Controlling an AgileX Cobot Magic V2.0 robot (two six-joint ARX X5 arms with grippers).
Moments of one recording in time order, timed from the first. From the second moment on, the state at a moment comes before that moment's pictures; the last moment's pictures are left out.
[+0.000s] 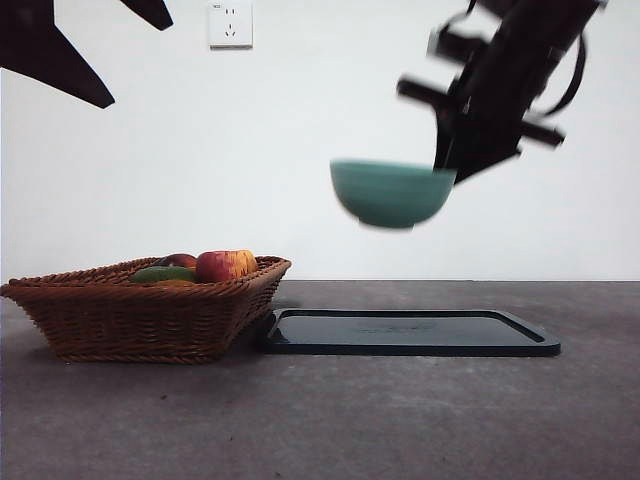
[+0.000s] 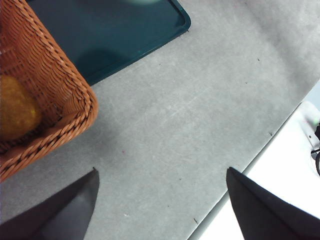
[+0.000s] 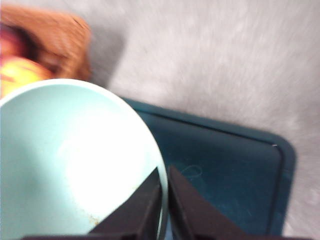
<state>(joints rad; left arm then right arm) -0.50 1.04 1.03 -0.83 0.42 -0.02 0.35 1.60 1.27 -0.43 -0.16 0.22</state>
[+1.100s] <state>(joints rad) -0.50 1.04 1.03 -0.83 0.42 -0.02 0.59 1.20 0.77 -0.40 -0.11 0.27</state>
